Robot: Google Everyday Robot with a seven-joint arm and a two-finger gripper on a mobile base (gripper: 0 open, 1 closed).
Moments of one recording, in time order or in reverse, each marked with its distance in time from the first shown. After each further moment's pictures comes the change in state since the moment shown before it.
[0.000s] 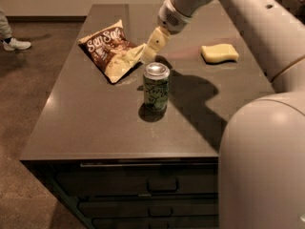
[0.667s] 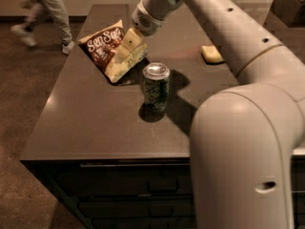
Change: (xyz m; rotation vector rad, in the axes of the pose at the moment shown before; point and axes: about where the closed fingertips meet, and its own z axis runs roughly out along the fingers) arm -0.058 0.007 0.054 -0.045 -0.044 0.038
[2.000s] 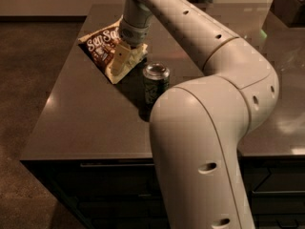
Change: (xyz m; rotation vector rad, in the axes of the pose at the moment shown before) arm 0.016 -0.003 0.054 0.039 0.272 0.061
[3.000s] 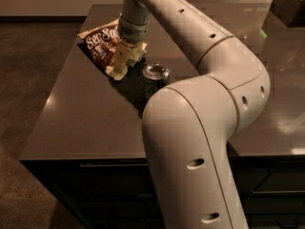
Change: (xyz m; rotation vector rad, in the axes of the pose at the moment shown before) arm 0.000 0.001 -0.001 -0.016 0.039 -0.011
